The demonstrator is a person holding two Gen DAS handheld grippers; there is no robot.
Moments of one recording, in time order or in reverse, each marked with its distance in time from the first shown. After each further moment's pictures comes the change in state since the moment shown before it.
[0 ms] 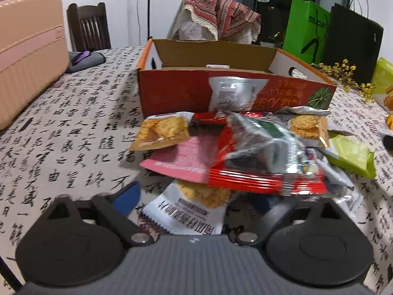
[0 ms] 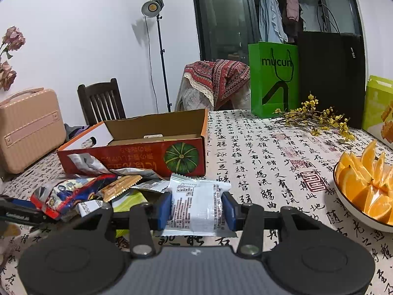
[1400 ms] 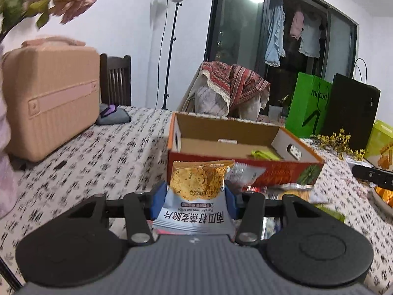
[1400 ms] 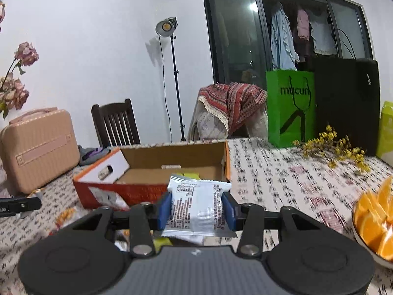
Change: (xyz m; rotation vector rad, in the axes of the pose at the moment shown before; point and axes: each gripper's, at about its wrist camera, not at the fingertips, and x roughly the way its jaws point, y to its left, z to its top) left arm -0.076 0.012 0.021 -0.107 -0.307 0.038; right arm 0.004 0.027 0.042 -0.026 -0.109 0.058
